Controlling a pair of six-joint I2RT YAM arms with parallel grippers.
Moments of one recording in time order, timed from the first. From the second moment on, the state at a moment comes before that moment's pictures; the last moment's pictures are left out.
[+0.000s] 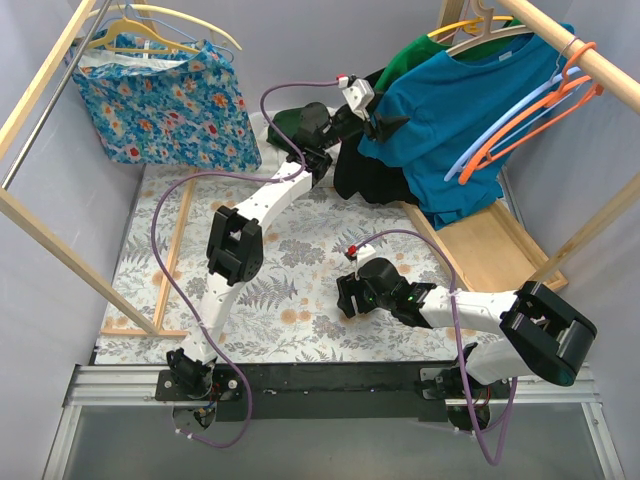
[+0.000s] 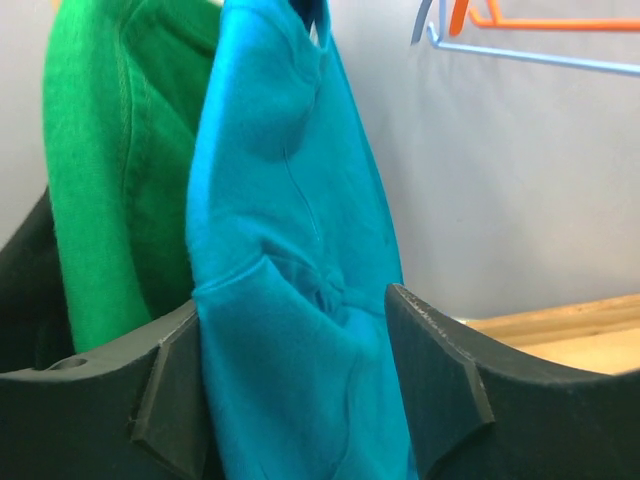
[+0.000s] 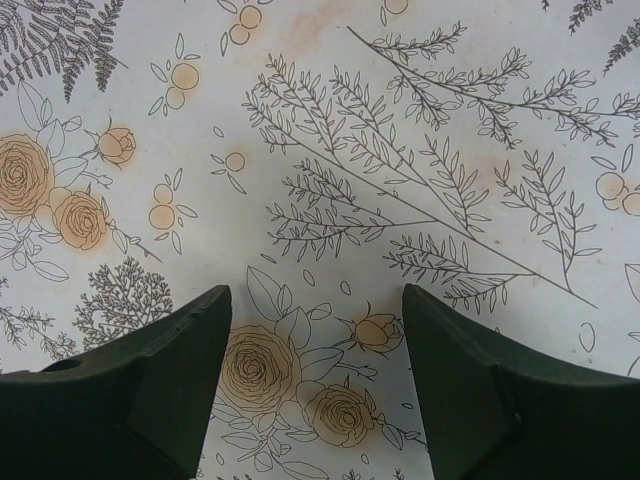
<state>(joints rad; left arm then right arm) -0.59 2.40 2.27 0.60 0.62 -0.07 0.94 1.36 0.49 0.14 0.08 0.37</state>
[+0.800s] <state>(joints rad) -0.74 2.30 2.13 0.63 0.48 0.05 0.94 1.36 0.49 0.14 0.09 0.37</state>
